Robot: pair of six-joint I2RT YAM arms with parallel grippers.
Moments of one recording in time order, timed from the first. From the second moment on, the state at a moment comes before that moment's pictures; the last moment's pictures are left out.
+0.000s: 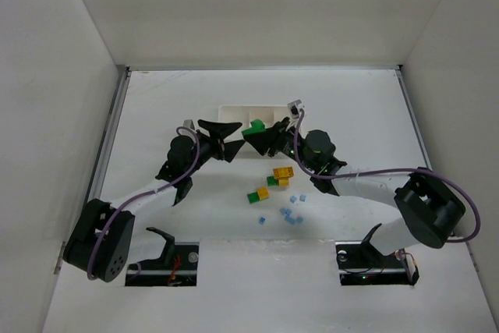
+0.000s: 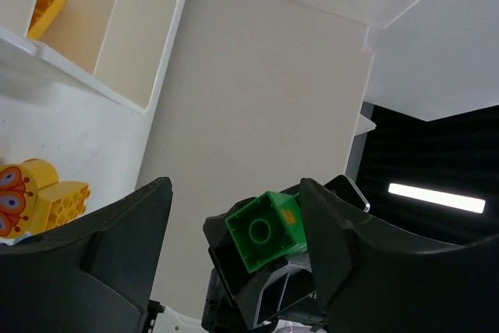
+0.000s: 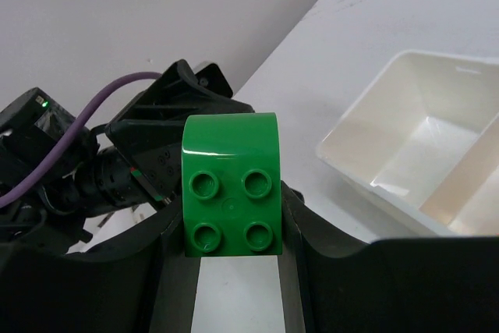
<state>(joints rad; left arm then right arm) -0.43 1.22 0.41 0.68 0.27 -1.76 0.77 1.45 0.68 0.86 -0.15 0.64</state>
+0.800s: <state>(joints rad) -0.46 1.24 0.41 0.74 0.32 -1.89 0.83 1.56 0.71 0.95 -0.06 0.50</state>
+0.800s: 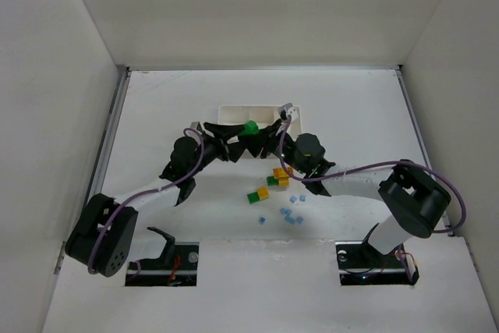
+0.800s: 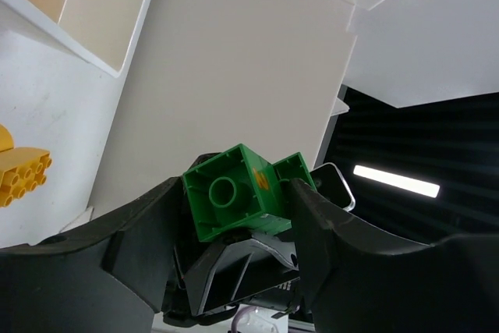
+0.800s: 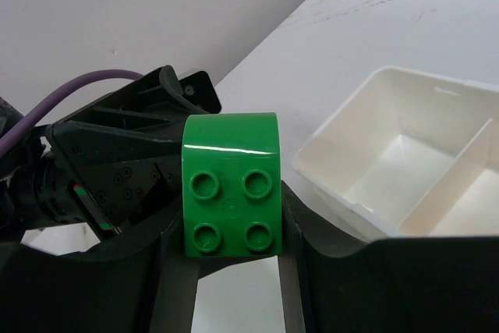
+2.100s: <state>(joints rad) -0.45 1.31 0.40 0.82 0.28 -1.81 0.86 1.58 0.69 0.97 0.05 0.36</state>
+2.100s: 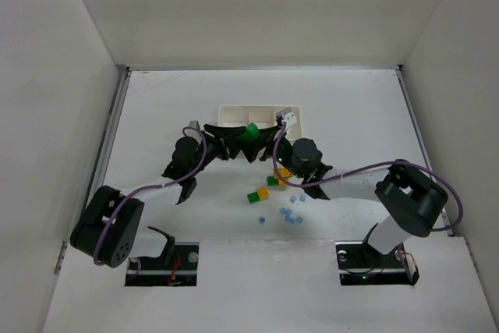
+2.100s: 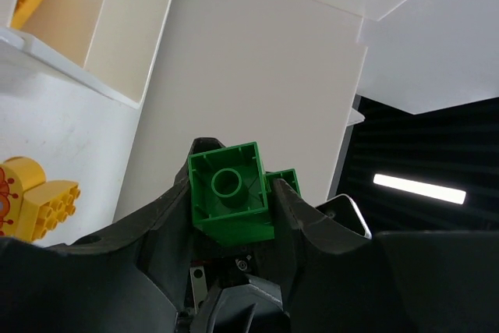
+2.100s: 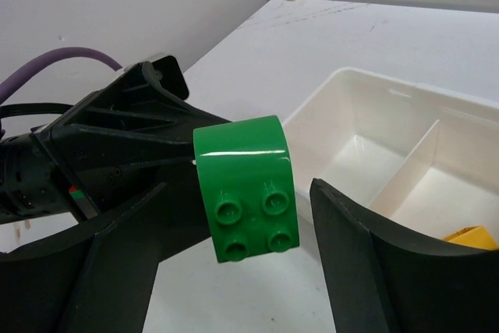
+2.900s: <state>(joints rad) -0.41 1.25 0.38 0.61 0.30 -1.62 0.83 1.52 0.63 0.92 -0.01 0.44</state>
